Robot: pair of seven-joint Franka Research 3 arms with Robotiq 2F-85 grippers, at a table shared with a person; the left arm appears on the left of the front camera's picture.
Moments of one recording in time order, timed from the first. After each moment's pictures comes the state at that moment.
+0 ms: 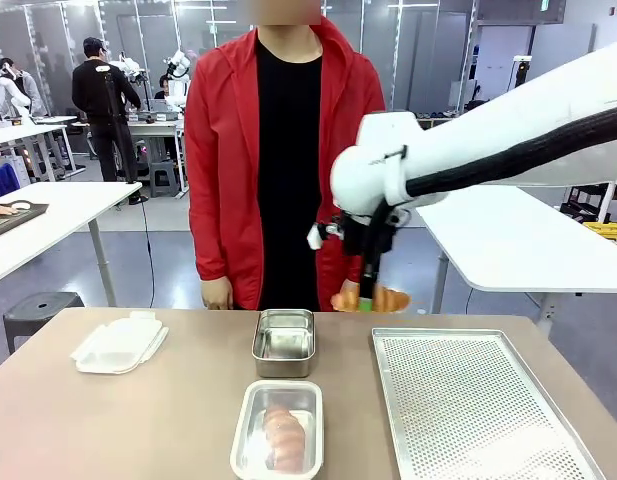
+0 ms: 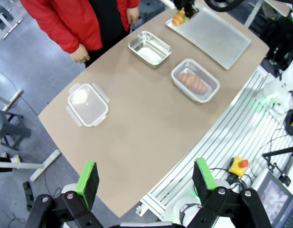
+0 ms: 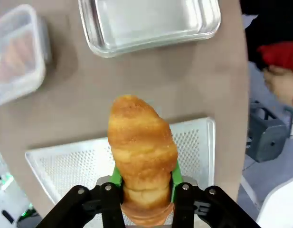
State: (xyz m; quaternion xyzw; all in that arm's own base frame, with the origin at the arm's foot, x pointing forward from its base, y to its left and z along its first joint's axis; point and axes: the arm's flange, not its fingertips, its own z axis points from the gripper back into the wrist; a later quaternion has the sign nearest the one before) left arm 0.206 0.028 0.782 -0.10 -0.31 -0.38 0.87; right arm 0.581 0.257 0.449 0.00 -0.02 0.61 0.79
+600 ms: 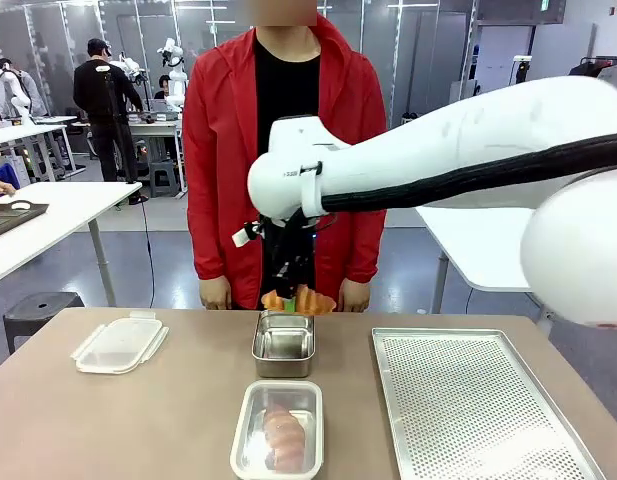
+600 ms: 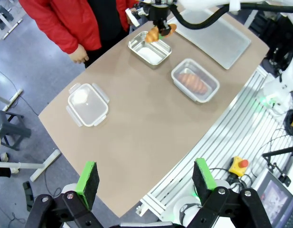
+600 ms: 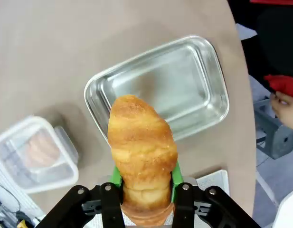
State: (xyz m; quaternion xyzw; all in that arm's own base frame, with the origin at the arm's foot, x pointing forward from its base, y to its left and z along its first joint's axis) left arm 0.206 0.028 0.782 -0.10 -0.31 -0.38 0.87; right arm 0.596 0.393 0.434 0.01 -0.01 0.54 0.84
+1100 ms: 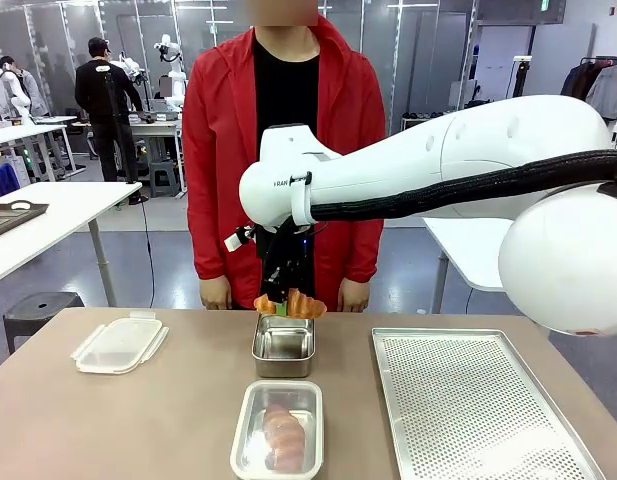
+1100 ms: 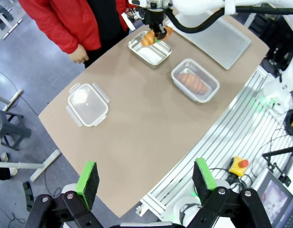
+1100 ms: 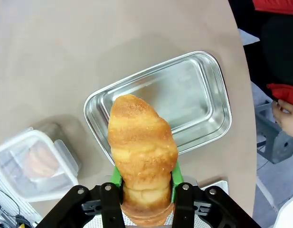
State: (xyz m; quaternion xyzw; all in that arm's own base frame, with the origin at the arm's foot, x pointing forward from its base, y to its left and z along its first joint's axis) left arm 0.206 0.028 0.782 -0.10 -0.31 -0.38 0.87; right arm 0.600 0.403 0.424 0.01 -0.02 0.54 0.84
